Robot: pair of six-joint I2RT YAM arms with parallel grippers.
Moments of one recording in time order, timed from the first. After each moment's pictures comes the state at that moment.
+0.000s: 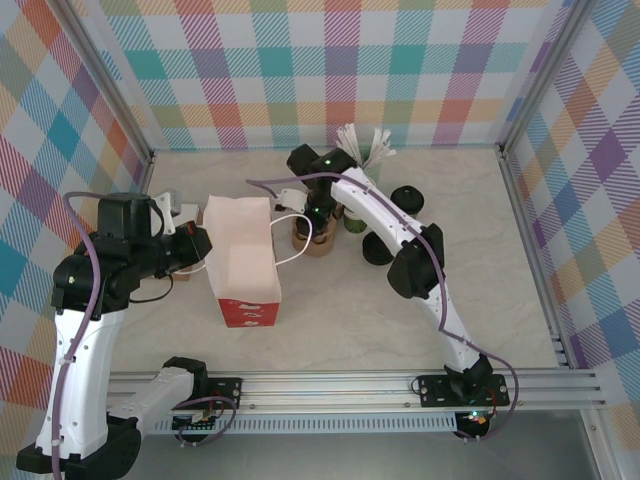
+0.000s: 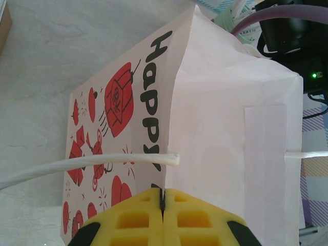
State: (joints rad) left arm -0.17 0.94 1.48 -1.29 0.25 -0.50; right arm 0.73 2.38 2.51 -1.47 -0.18 -0.54
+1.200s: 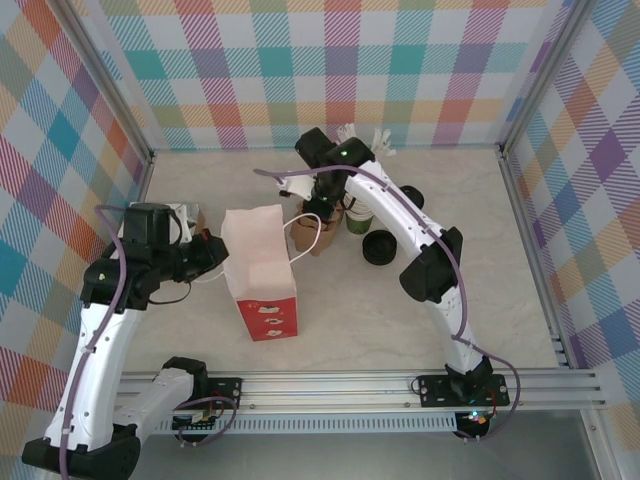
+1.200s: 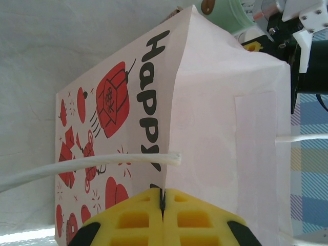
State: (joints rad) left arm -0.17 0.89 1.21 -1.10 0.38 -0.64; right arm 0.73 2.26 2.48 -1.43 -0.12 -0.56
